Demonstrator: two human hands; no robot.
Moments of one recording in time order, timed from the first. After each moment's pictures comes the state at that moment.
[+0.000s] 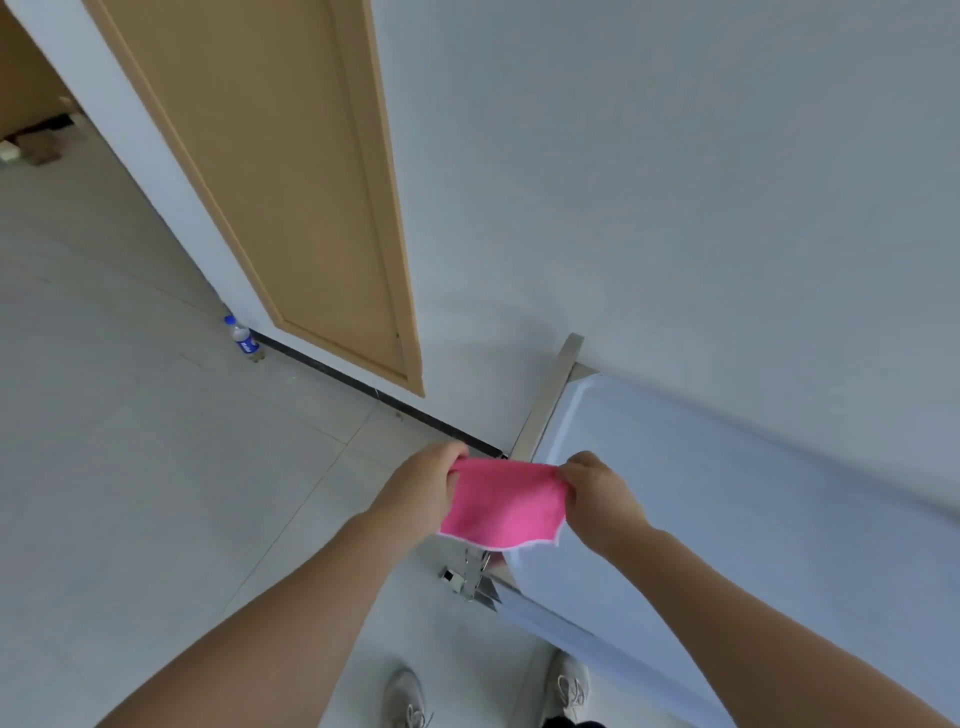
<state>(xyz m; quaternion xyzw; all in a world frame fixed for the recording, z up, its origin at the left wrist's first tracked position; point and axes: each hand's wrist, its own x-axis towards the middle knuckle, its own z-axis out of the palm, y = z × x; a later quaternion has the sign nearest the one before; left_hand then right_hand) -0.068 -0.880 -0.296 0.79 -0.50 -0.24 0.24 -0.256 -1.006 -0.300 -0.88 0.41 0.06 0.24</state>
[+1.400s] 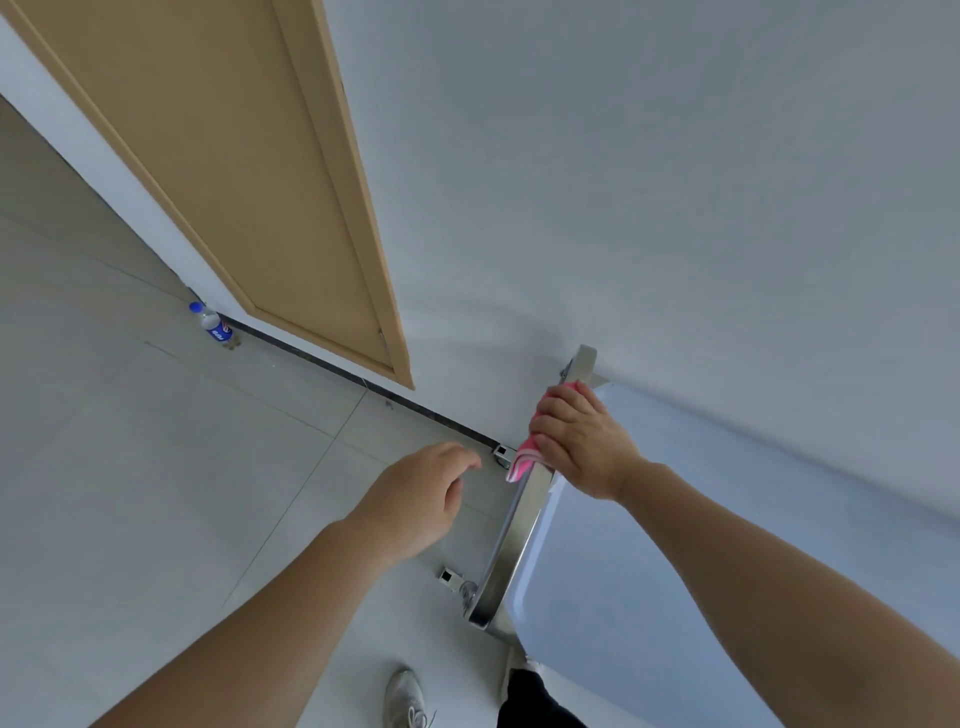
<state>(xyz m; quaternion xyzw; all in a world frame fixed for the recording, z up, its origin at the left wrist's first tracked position) -0.015 -0.941 -0.307 0.74 -0.61 -0.22 0.20 -0.190 -1.136 -0.342 -0.98 0.18 -0.02 0.12</state>
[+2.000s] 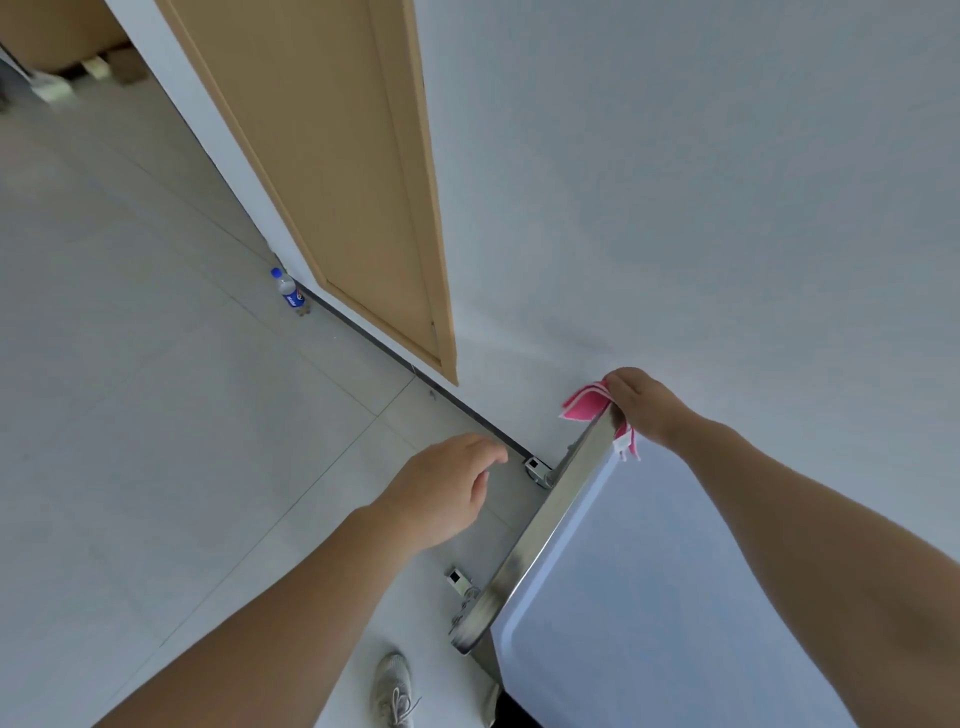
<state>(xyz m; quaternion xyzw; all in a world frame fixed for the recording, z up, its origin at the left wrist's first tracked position) -0.026 -0.970 -0.301 0.79 -0.55 -0.19 0.20 -0.146 -1.240 -0.338 -0.85 0.36 0.05 0.38</state>
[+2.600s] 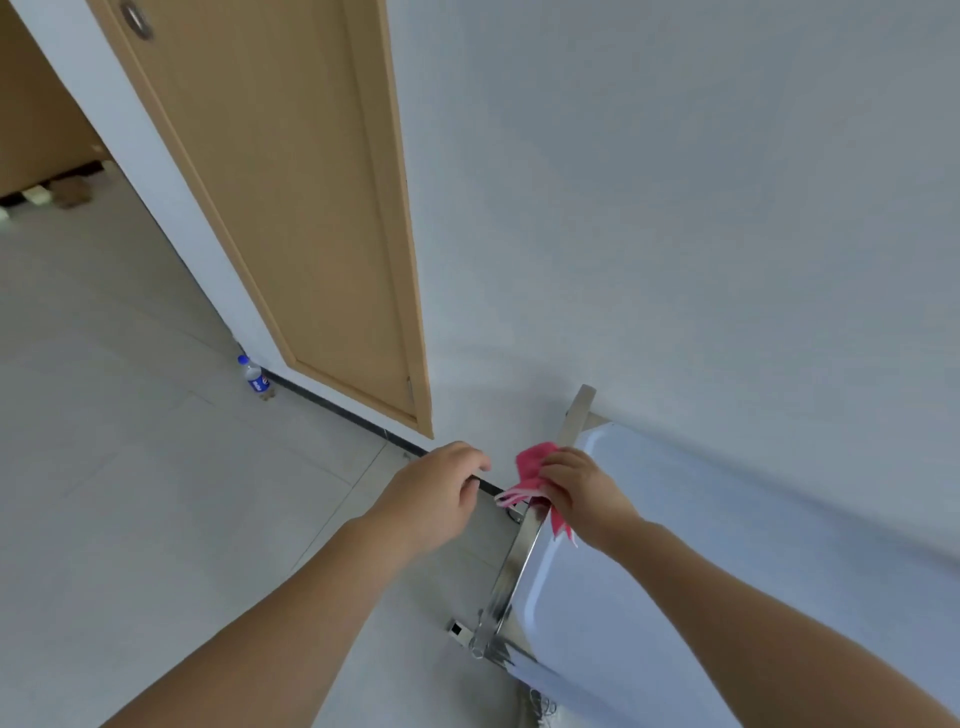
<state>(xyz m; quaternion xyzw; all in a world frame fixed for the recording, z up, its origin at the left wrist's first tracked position) -0.034 -0.904 -0.240 0.75 -0.59 -0.19 0.23 -0.208 -1.057 -0.294 -0.94 0.21 -0.11 0.25</state>
